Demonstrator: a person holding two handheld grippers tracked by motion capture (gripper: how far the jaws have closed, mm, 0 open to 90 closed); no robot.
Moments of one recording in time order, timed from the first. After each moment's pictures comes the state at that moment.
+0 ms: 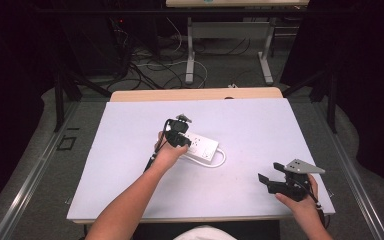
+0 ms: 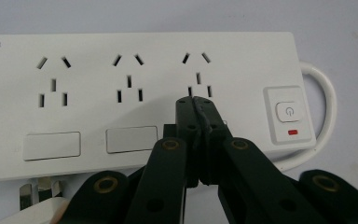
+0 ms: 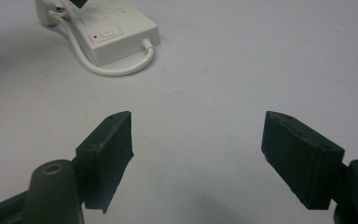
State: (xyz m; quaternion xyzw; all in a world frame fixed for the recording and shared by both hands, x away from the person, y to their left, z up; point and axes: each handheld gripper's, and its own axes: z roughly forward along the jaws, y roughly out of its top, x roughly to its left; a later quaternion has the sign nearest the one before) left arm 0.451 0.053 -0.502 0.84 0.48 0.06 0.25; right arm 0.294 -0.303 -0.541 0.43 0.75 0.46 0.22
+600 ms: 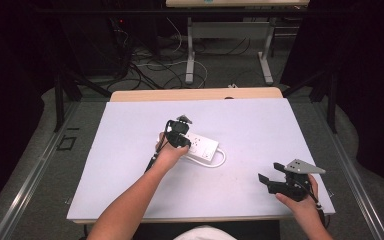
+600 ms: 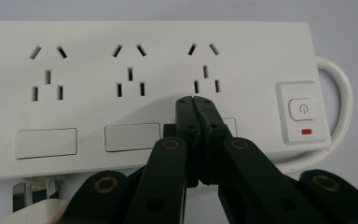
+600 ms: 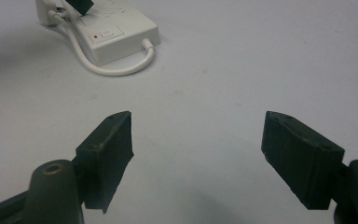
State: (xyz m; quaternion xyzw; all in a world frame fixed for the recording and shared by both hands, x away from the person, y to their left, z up) left arm 0.454 0.051 -0.509 0.84 0.49 0.06 0.24; right arm 0.294 -0.303 -0.541 0.42 0.75 0.46 0.22
